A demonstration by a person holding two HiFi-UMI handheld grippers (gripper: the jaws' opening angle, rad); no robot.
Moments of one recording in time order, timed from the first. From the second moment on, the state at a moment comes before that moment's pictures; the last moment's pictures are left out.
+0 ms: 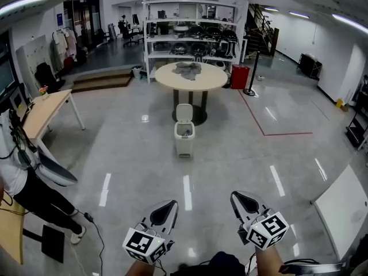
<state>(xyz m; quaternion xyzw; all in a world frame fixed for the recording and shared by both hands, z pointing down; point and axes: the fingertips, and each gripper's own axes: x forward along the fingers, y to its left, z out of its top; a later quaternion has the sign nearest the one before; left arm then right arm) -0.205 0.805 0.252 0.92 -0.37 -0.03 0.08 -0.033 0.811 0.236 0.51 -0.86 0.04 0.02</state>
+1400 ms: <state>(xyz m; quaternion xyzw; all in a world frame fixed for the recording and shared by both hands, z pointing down) -0.089 0.384 0.249 0.91 -0.40 0.00 0.06 0.078 0.380 0.258 0.46 -0.89 0.06 0.00</state>
